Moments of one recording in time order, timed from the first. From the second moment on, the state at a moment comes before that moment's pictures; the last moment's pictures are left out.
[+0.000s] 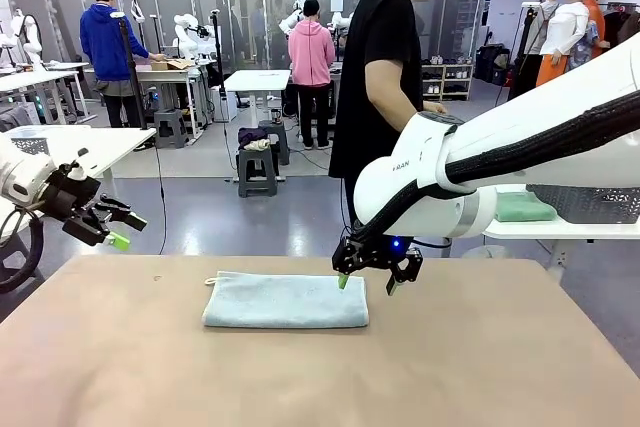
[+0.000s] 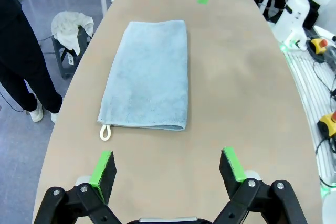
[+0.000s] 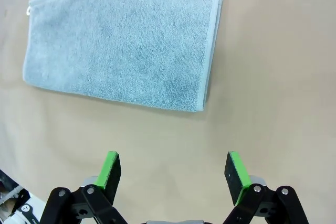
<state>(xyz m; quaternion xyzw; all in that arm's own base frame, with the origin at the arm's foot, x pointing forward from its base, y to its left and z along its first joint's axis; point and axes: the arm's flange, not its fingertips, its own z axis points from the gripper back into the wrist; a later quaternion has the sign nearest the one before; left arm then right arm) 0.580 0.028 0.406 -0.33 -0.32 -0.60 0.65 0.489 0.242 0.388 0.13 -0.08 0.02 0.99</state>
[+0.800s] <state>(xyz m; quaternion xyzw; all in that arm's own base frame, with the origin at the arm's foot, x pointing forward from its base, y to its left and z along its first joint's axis) 0.575 0.032 0.393 -0.40 -0.33 -0.57 0.63 0.497 0.246 0.366 0.09 -0.09 0.01 0.99</state>
